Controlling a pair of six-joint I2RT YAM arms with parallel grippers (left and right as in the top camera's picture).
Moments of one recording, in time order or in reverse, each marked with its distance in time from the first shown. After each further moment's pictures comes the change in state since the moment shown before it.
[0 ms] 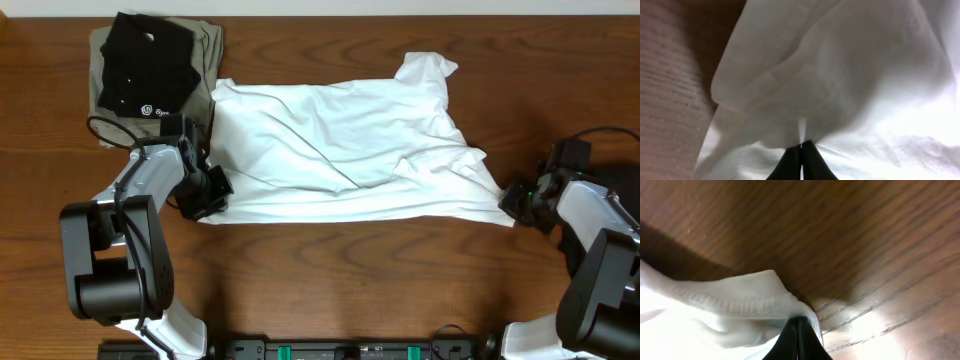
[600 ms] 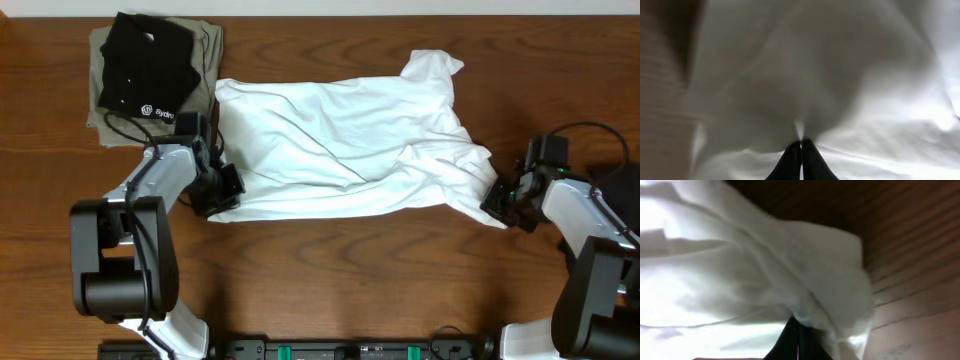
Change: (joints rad) left arm -0.056 0.000 -0.002 0.035 0.034 0.008; right arm 0.117 -0.033 -0.004 -0.063 -0.051 0.030
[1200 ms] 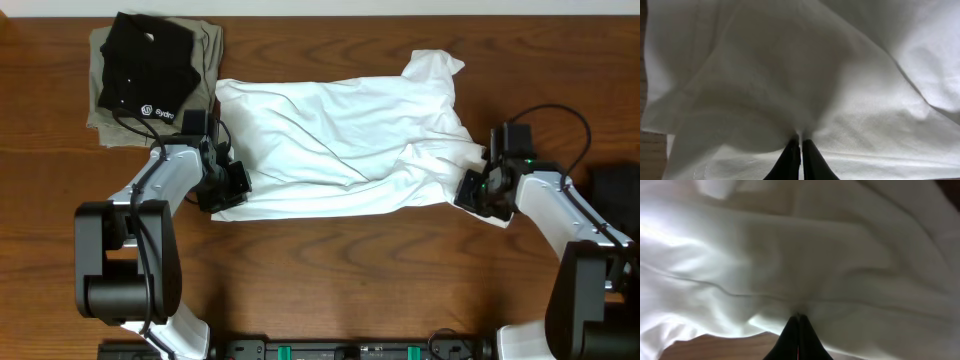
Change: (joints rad) left arm -0.049 -0.013 0.000 0.037 0.039 0.030; right arm 0.182 0.000 0.041 -0.027 -0.002 0.021
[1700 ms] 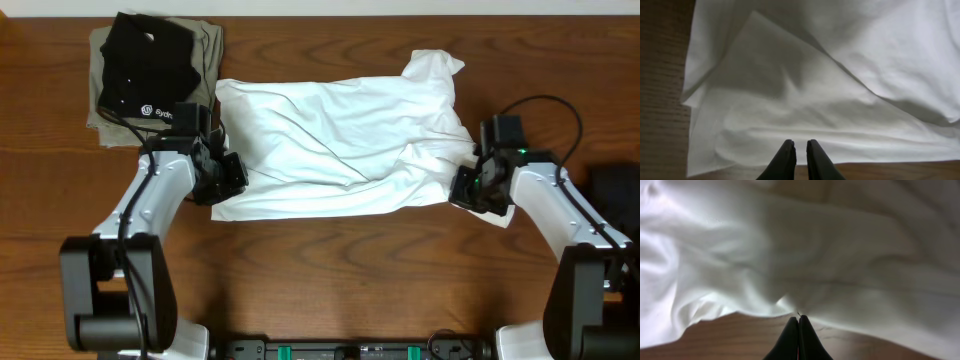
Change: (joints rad) left arm 0.000 -0.125 0.001 -0.005 0.001 0.000; right arm 0.054 0.000 0.080 -0.111 0.003 0.000
